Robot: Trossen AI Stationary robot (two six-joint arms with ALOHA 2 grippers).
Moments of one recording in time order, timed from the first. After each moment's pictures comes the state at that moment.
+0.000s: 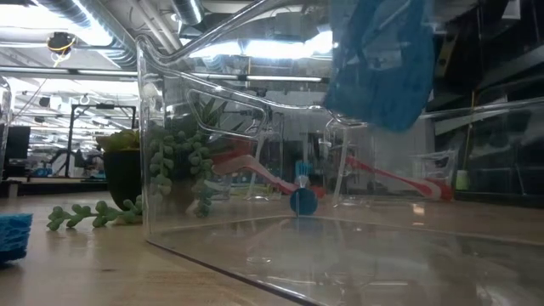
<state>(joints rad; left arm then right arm) 0.00 0.35 0.78 -0.39 1.56 -0.35 0.50 1.48 0.82 0.17 -0.02 0.93</state>
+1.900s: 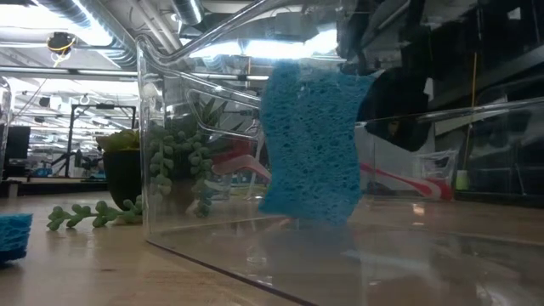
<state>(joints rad) 0.00 0.35 0.78 -0.39 1.56 -0.35 0.35 1.63 0.82 0.25 -0.08 0.86</state>
